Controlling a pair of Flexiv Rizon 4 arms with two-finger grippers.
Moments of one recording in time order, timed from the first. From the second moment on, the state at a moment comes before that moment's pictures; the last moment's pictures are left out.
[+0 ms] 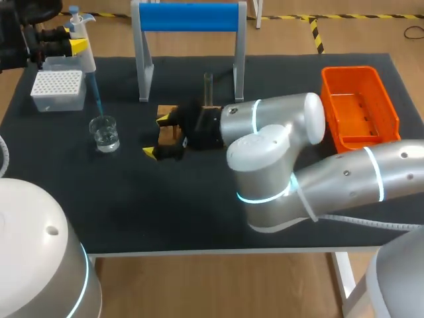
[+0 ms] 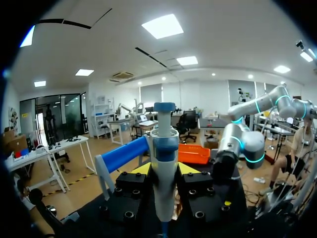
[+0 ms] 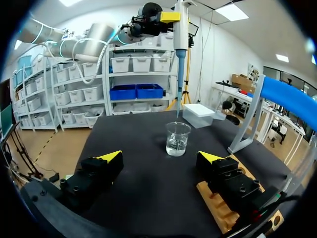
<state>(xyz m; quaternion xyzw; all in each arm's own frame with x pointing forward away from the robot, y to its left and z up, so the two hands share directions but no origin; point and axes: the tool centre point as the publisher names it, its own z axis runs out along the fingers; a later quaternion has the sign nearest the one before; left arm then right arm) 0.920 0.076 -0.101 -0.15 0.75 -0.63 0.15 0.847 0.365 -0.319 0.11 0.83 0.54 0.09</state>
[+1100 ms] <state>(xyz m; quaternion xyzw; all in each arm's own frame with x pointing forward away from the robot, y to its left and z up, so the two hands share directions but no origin) 0.920 0.076 -0.101 -0.15 0.75 -0.63 0.15 0.845 0.378 -0.323 0.12 0.83 0.53 0.12</state>
